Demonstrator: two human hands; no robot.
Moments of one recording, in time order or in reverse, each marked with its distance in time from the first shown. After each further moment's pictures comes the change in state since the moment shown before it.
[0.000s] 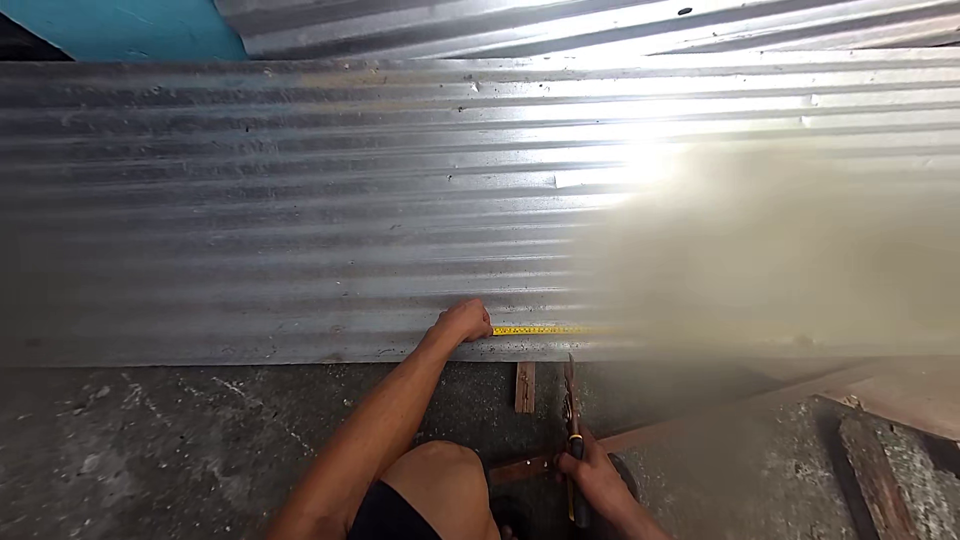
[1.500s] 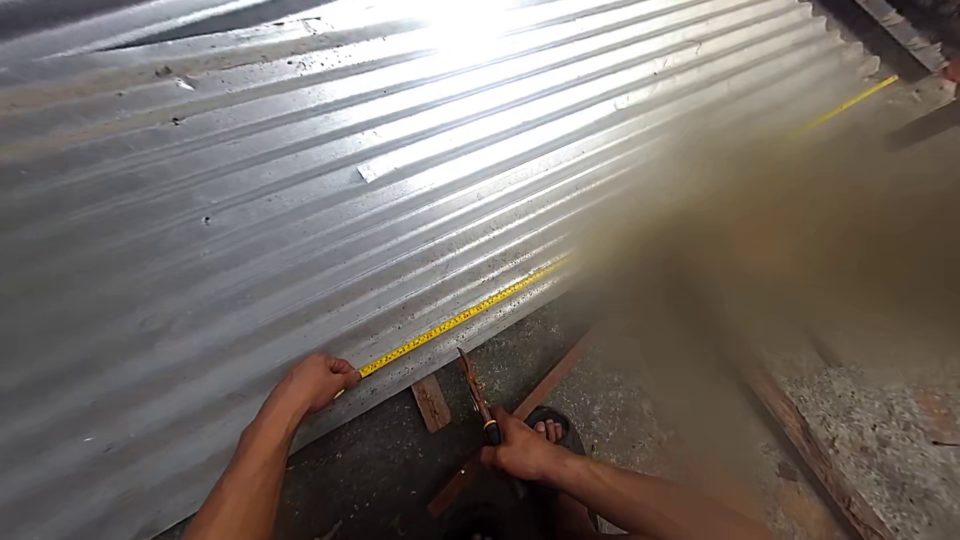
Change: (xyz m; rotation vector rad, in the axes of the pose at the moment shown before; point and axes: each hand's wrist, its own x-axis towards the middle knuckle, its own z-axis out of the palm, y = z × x) left_hand 0.006 -0.012 0.006 0.021 0.042 0.052; right_hand -0.005 -0.003 -0.003 -0.118 -0.080 0.000
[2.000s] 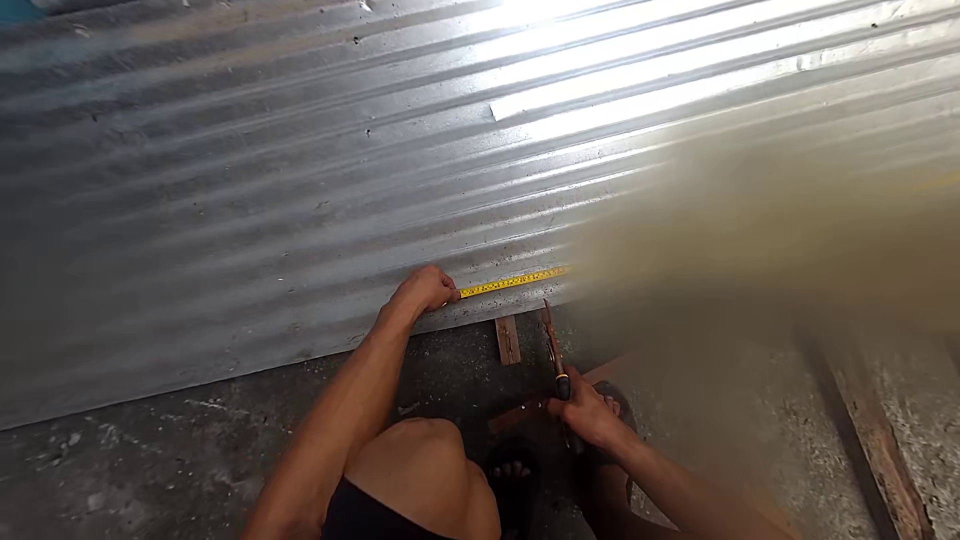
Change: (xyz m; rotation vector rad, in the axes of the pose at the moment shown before) left_hand -0.002 0.003 0.002 -0.022 0.025 -0.016; right_hand 0.000 -0.002 0.006 -0.025 0.069 0.062
